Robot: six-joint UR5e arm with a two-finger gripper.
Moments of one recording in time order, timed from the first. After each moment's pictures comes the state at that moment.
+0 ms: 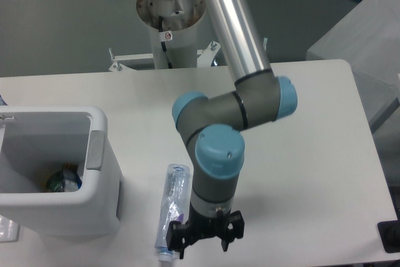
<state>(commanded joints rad) 2.31 -2.33 -1.20 -0.87 1.39 0.17</state>
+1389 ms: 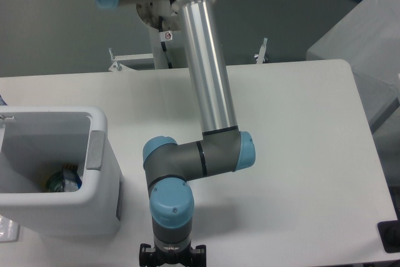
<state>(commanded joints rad) 2.22 -2.45 -1.16 -0.84 1.50 0.23</state>
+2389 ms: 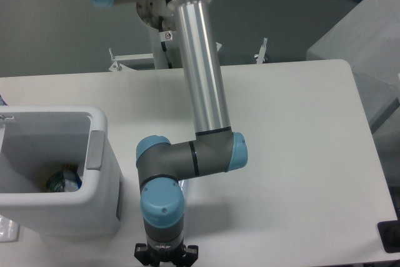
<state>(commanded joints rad) 2.20 -2.45 -1.18 -0.84 1.50 0.24</state>
